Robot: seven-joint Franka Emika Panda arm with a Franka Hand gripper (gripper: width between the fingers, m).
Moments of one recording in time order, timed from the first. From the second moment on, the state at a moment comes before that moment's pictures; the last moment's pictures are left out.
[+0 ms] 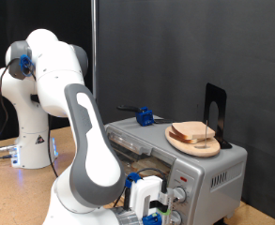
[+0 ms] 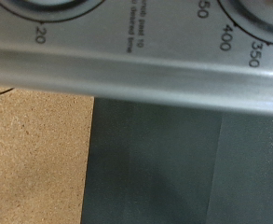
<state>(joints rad) -0.14 0.96 -0.11 -1.38 1.41 1.55 -0.13</state>
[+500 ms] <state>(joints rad) -0.15 1.02 -0.11 -1.31 1.38 1.46 -0.21</state>
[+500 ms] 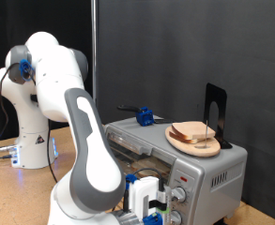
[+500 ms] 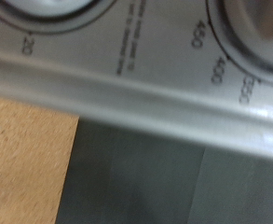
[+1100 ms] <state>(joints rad) -0.14 1.06 -0.10 -1.28 1.38 1.43 -0.24</state>
